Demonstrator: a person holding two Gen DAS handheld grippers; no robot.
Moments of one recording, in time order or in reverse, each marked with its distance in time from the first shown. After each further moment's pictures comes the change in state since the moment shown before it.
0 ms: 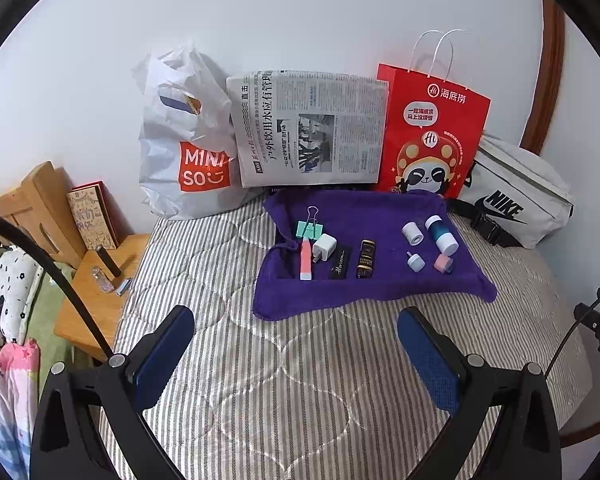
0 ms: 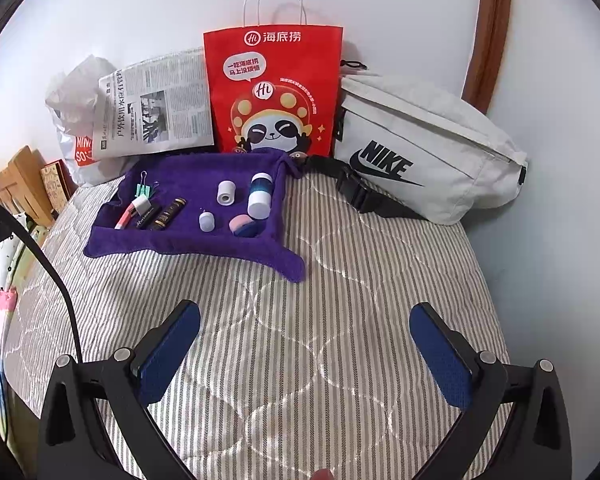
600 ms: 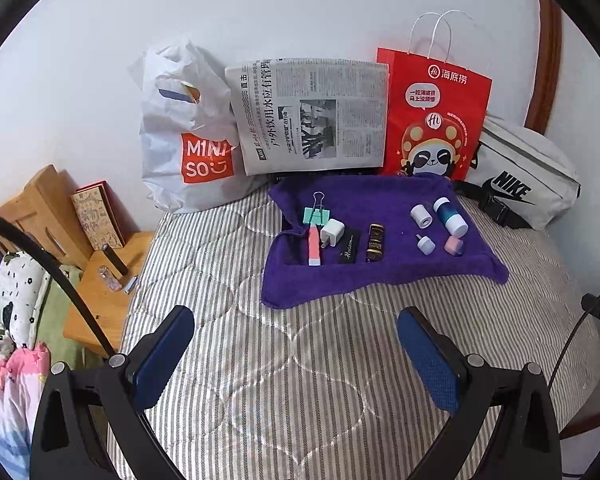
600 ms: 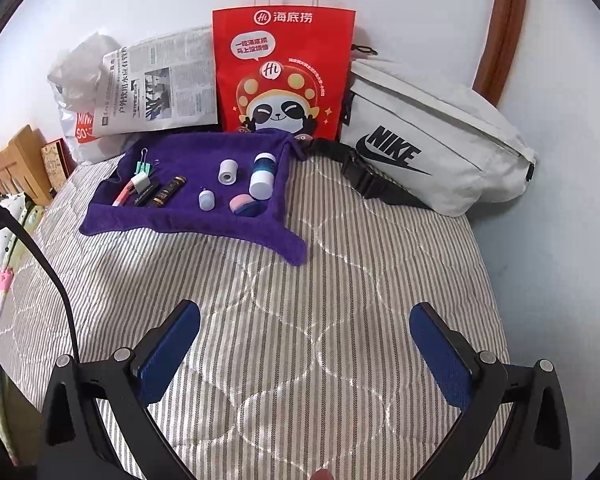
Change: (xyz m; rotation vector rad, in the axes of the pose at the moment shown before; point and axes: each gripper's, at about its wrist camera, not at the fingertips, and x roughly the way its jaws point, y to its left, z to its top) left arm 0.008 0.000 -0.008 0.044 0.028 0.029; right arm 0.011 0.003 -0.008 -0.039 0.046 -0.007
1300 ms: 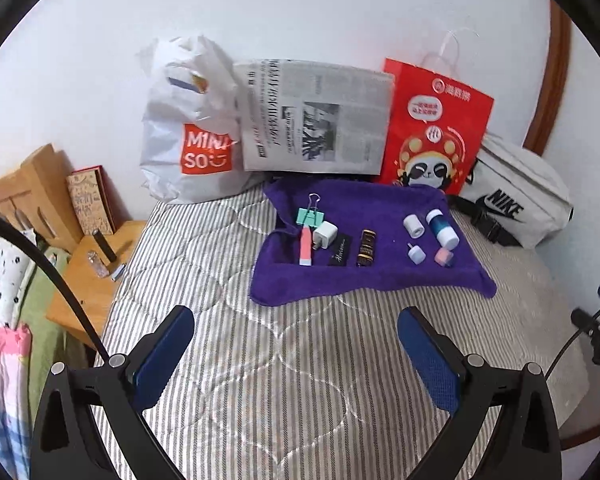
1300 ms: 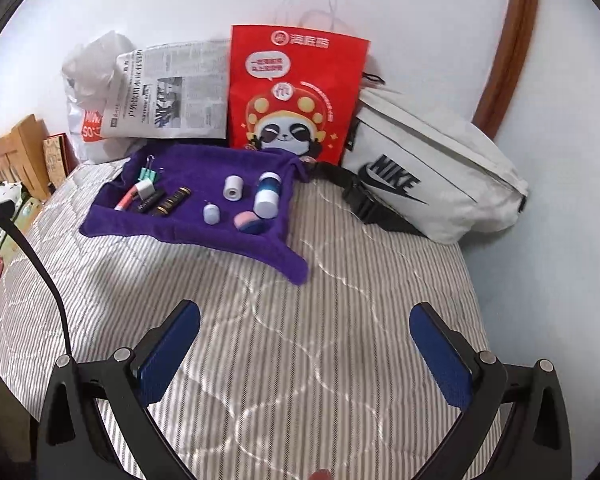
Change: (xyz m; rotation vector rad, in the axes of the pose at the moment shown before) left arm -0.003 0.011 -0.007 -0.086 -0.016 -0.045; right arm -0.014 0.017 0.000 -0.062 -0.068 -0.047
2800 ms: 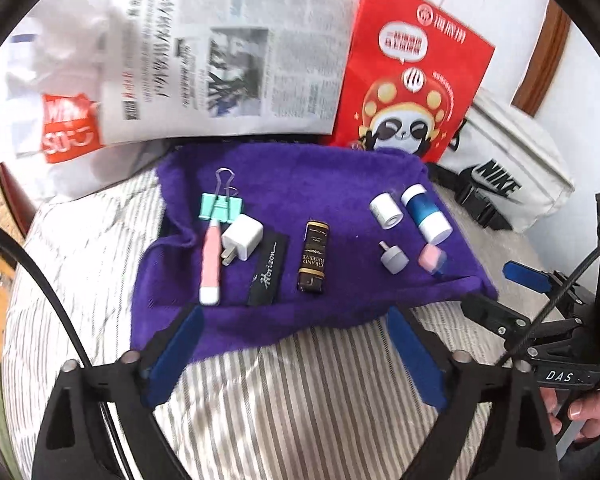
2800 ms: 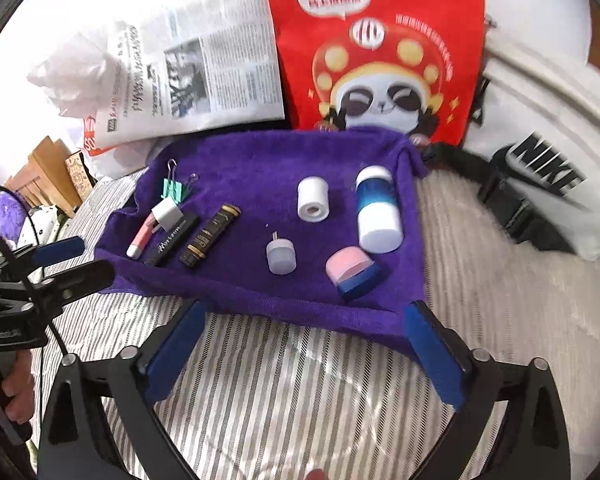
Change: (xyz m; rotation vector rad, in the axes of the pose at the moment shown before) left arm 0.142 -0.056 0.030 0.059 0.136 -0.201; right arm 0.152 0.070 0.063 0.061 0.064 0.256
